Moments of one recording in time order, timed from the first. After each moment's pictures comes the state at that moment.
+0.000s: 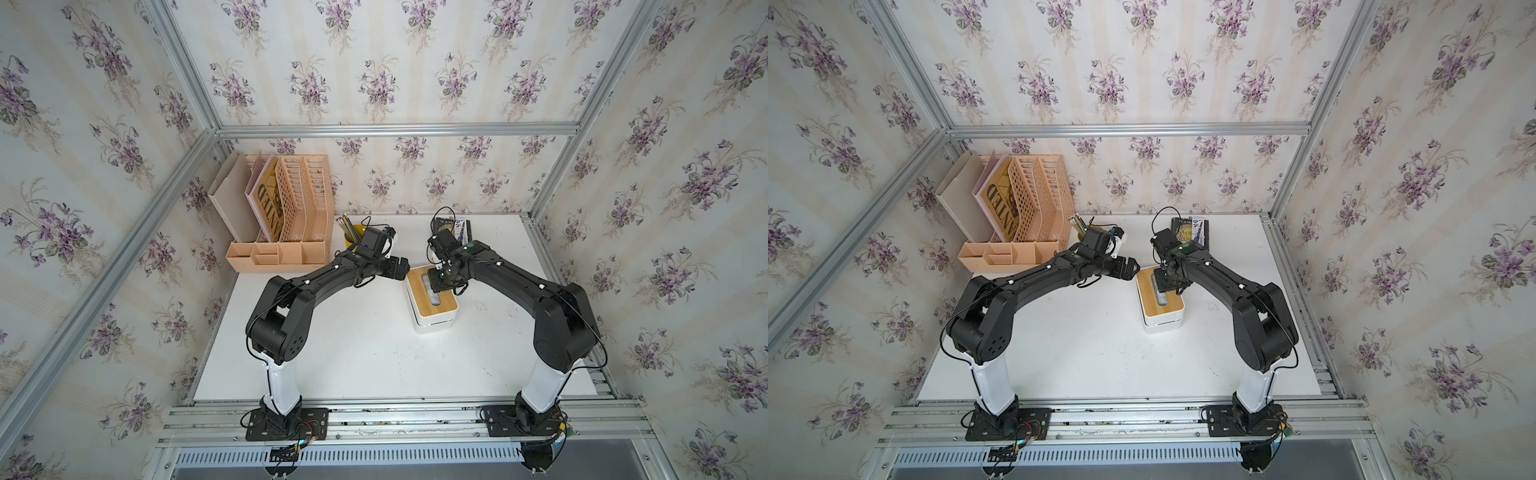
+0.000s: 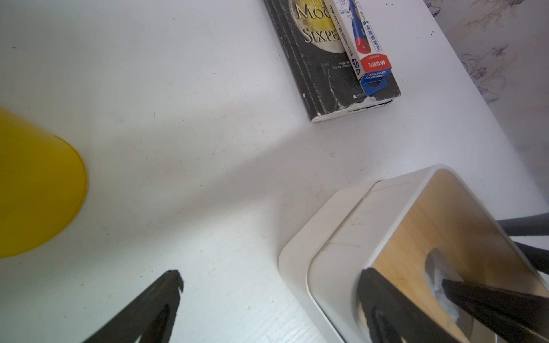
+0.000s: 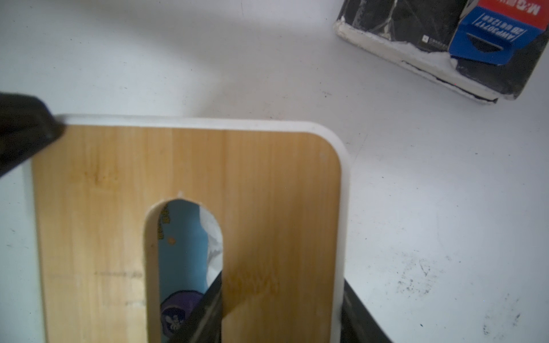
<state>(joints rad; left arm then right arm) -0.51 1.90 1.35 -0.26 0.19 -0.23 0.55 1.79 1.41 -0.88 0.07 0.26</state>
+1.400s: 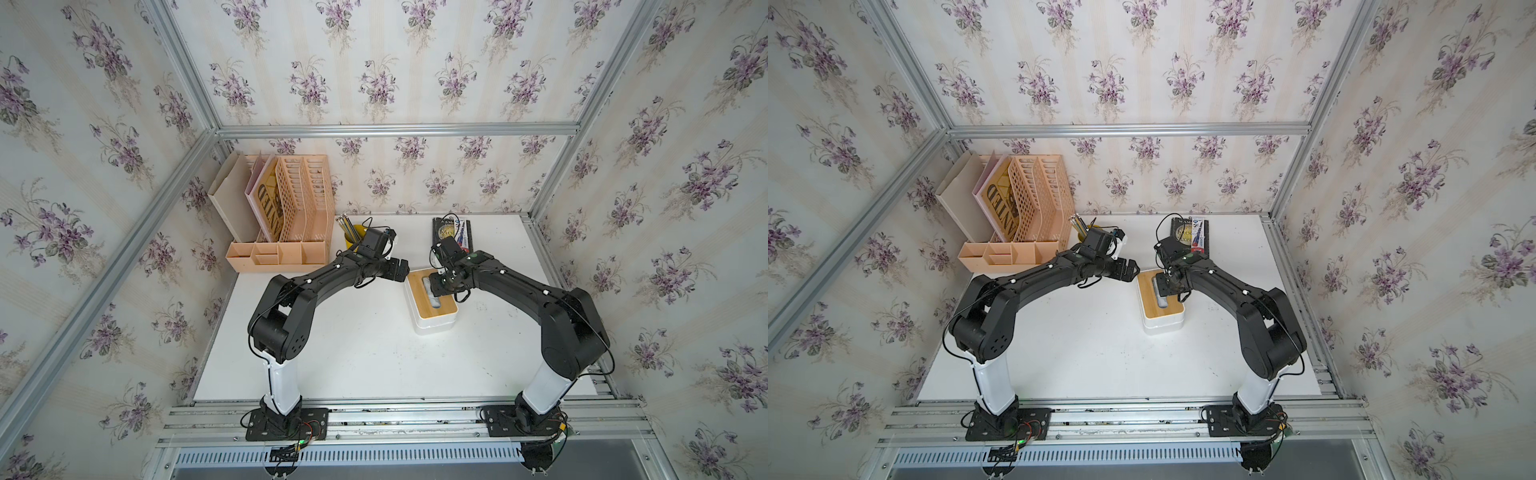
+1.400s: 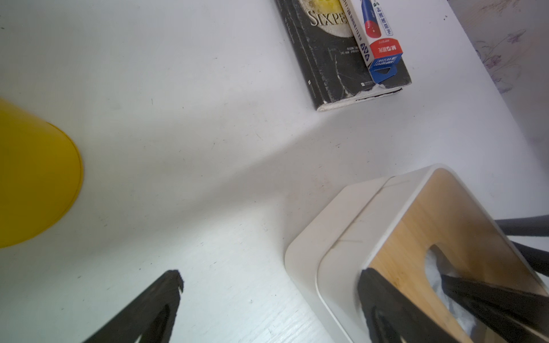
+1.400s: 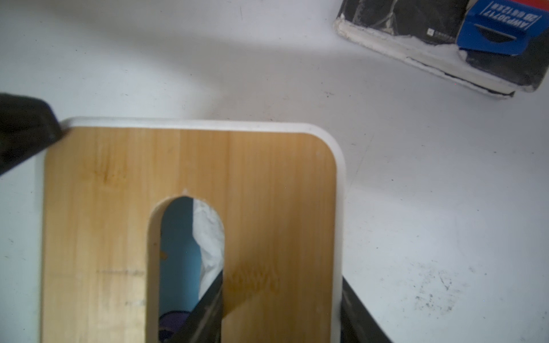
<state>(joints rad) -0.51 1.91 1.36 -0.29 0.19 -0.23 0.55 1.73 1.26 -0.72 0.06 0.28</state>
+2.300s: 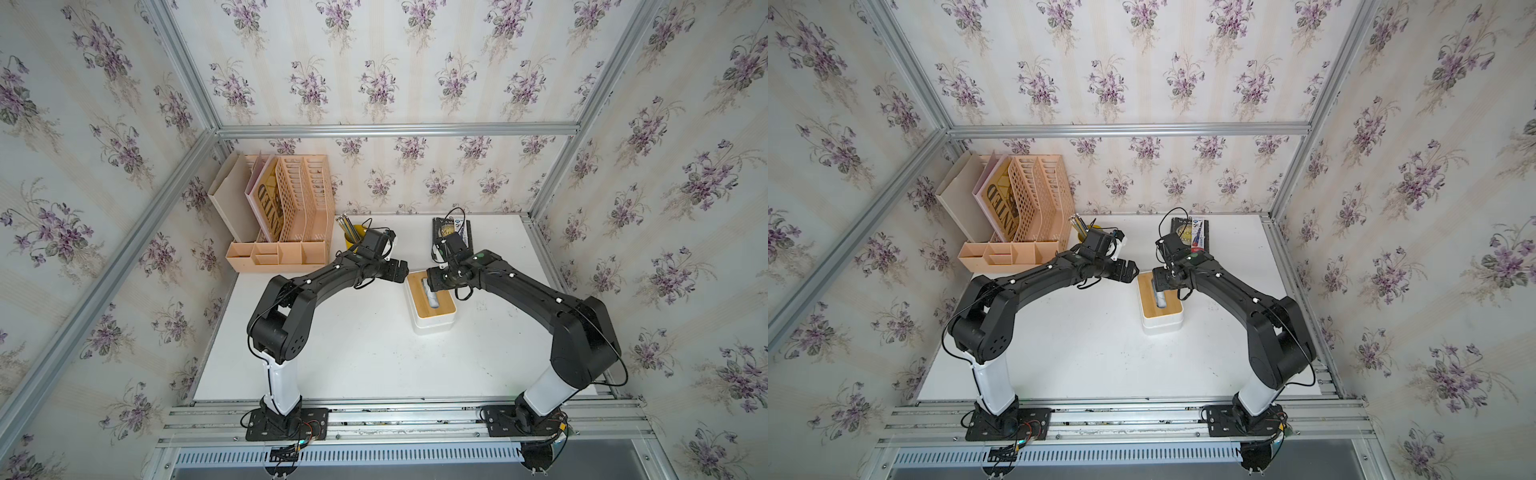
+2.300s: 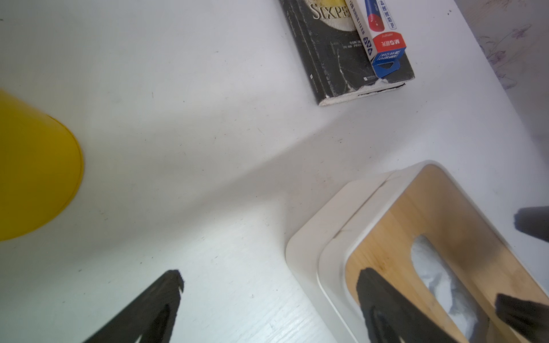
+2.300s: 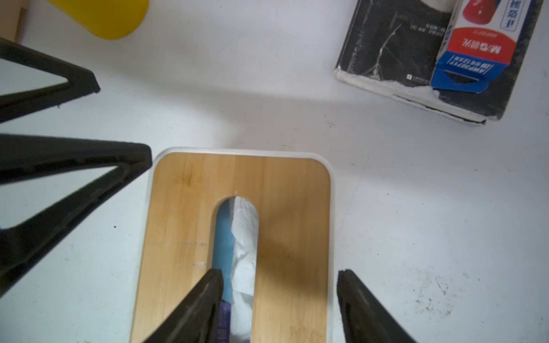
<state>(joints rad) -0.51 1.90 1.34 -0.29 0.18 -0.23 0.56 1.65 1.27 -0.69 0.06 0.30</state>
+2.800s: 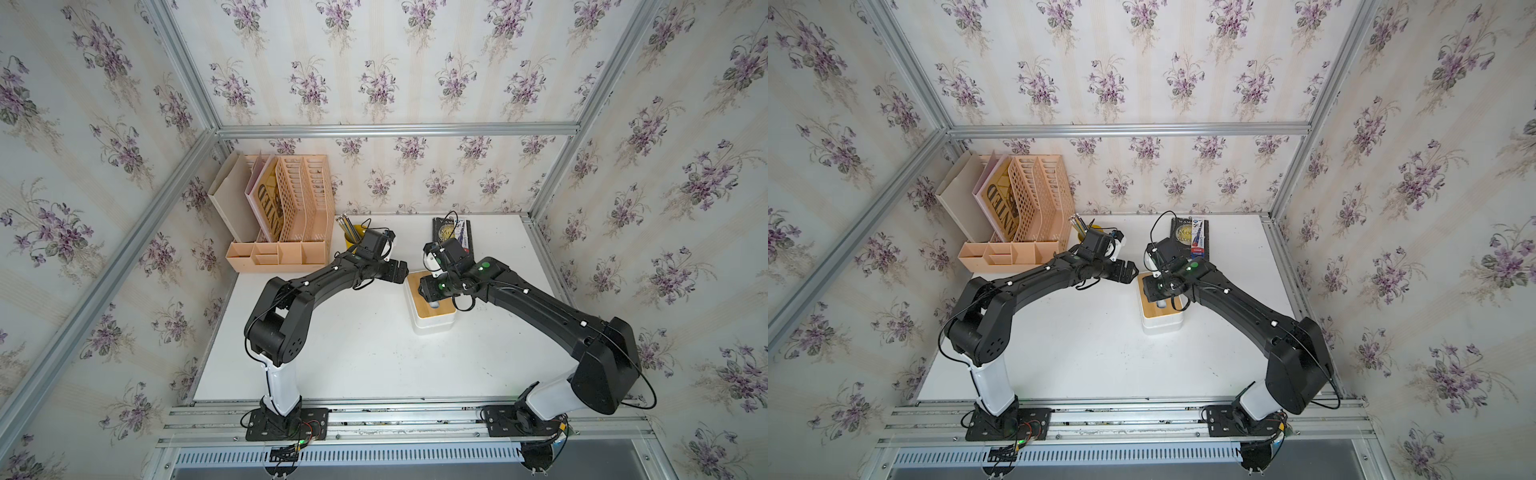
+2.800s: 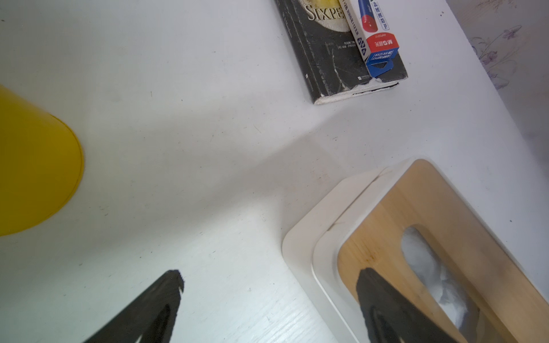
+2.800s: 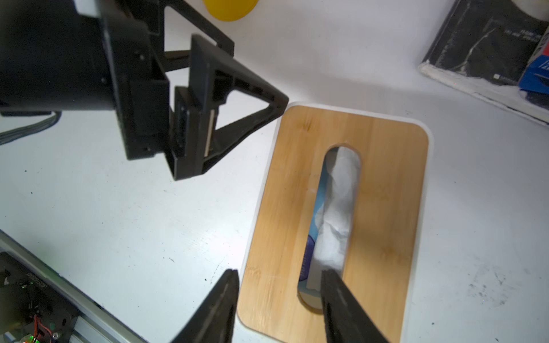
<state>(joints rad) -0.52 1.89 1.33 -0.29 0.19 -0.23 0.70 1.51 1.25 -0.77 -0.05 0.32</state>
